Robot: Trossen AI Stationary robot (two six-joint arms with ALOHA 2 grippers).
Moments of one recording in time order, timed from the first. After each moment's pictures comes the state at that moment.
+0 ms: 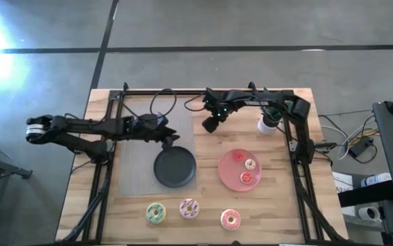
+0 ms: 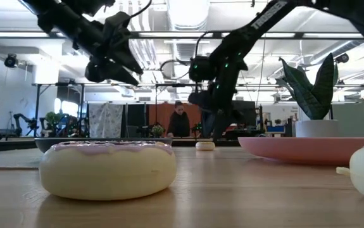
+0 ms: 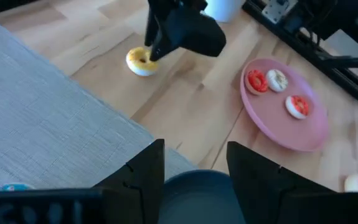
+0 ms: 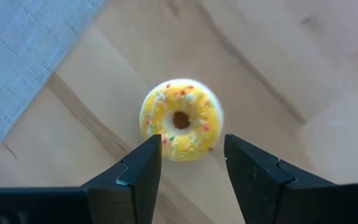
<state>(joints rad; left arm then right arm) 0.14 1.11 0.69 -0.14 -0.11 -0.56 -0.46 2.04 1.45 -0.71 -0.13 0.35</state>
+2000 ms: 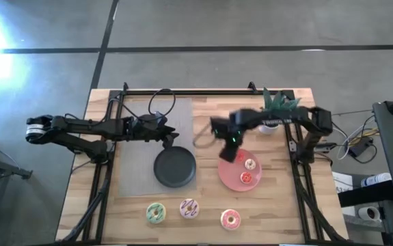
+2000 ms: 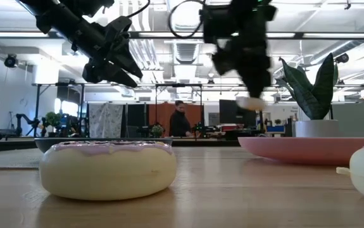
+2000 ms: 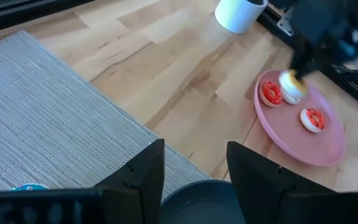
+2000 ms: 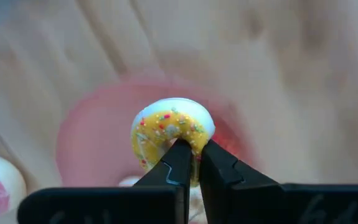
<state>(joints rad) 0.13 1.11 0.68 -0.13 -0.18 -0.58 -0.12 1.75 1.34 -1.09 -0.17 0.40</state>
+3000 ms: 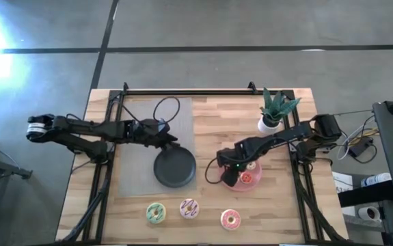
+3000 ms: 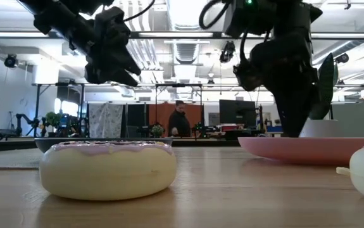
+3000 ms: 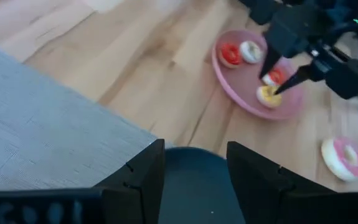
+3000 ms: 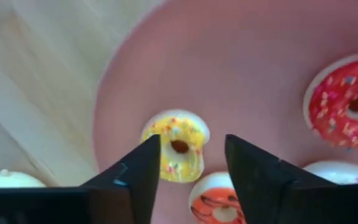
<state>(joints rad) 0.07 1.13 0.68 -0.12 -0.04 -0.52 0.16 1.71 1.08 -0.75 -0.13 0.86</state>
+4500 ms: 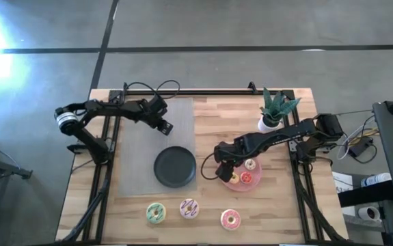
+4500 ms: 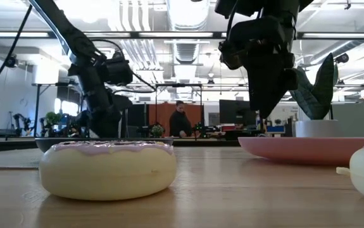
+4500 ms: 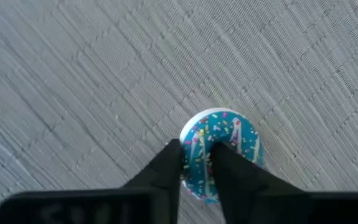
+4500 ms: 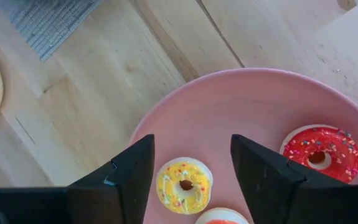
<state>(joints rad) 0.60 1.53 0.75 -0.34 0.05 -0.36 0.14 1.69 1.17 -0.77 -0.02 0.81</state>
